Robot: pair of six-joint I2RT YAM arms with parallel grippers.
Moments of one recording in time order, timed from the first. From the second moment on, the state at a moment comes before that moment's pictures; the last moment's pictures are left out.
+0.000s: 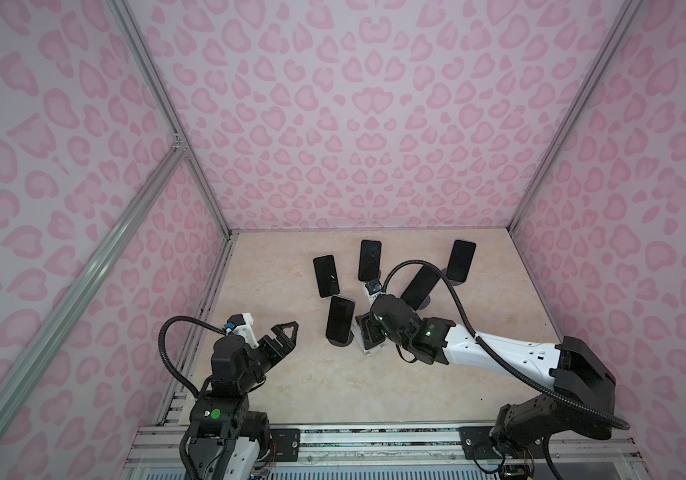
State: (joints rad) left arm -0.06 0.35 0.48 -0.61 0.32 -0.84; right arm 0.99 1.50 1.01 -0.19 0.33 0.35
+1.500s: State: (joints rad) left arm -0.27 0.49 0.53 -0.34 0.35 -0.96; right arm 0.88 0.95 0.81 -0.81 0.50 0.63
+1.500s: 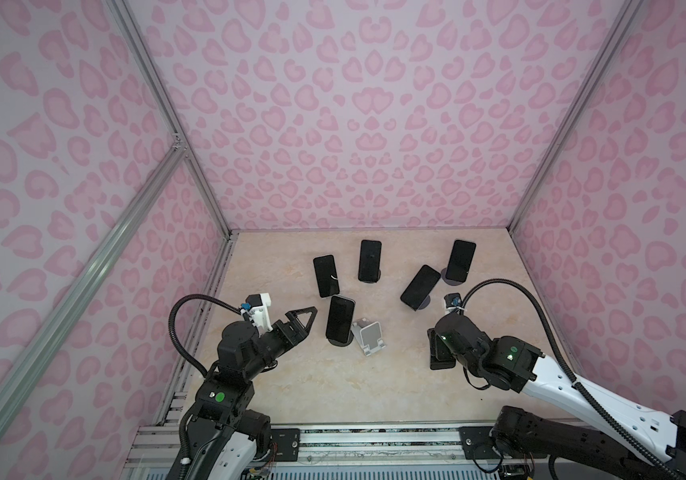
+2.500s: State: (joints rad) left arm -0.29 0.26 0.55 -0.47 0.33 -0.94; right arm 0.76 1.18 0.78 -0.77 0.25 0.70
